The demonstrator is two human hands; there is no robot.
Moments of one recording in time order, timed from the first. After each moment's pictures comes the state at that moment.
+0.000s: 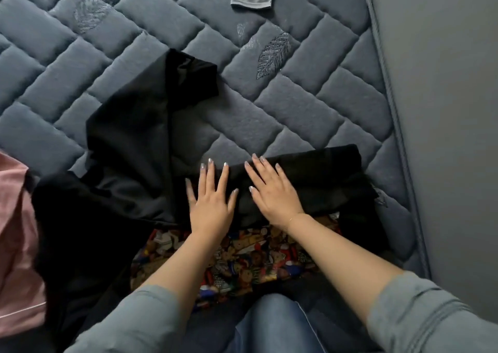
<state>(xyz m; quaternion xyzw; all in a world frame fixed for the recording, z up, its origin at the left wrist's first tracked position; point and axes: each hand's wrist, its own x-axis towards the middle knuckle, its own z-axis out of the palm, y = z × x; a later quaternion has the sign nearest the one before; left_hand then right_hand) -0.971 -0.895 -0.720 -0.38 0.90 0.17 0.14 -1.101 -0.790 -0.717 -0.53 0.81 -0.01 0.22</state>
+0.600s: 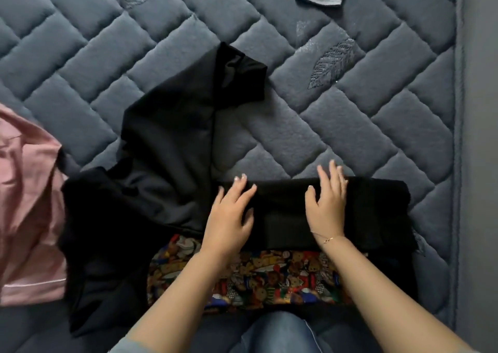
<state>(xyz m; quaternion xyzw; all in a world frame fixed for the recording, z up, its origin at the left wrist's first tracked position) -0.968 -0.916 -0.704 -0.37 0.85 0.37 0.04 -1.133 -0.810 -0.724 -0.25 0.91 -0.24 0.23</state>
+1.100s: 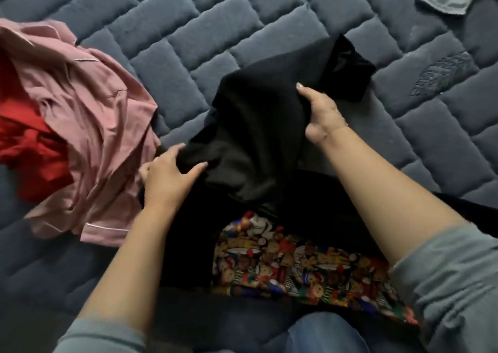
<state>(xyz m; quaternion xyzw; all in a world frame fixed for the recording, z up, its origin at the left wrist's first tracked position) -0.793 -1.057 -0.665 -0.67 0.71 0.20 0.02 -1.072 -1.058 -0.697 0.11 0.55 -0.56 0.61</state>
